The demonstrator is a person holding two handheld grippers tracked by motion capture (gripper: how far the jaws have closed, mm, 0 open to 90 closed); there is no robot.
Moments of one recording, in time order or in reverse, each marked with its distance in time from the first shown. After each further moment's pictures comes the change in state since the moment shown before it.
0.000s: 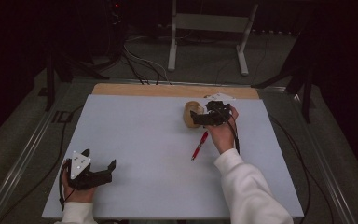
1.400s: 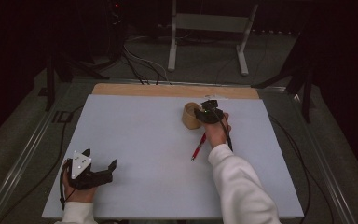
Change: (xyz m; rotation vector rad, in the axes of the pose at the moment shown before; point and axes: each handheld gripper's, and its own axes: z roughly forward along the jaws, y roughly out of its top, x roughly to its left) left arm -0.001 0.000 0.002 0.005 -0.002 0.004; right arm -0.007 -0.016 0.050 0.088 -0.071 0.141
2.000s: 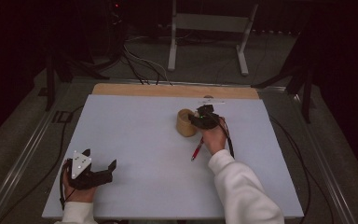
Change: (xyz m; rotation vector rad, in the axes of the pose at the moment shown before) left arm 0.000 0.000 0.000 0.004 0.002 0.000; right arm 0.022 -0.010 -0.015 0.014 0.111 -0.046
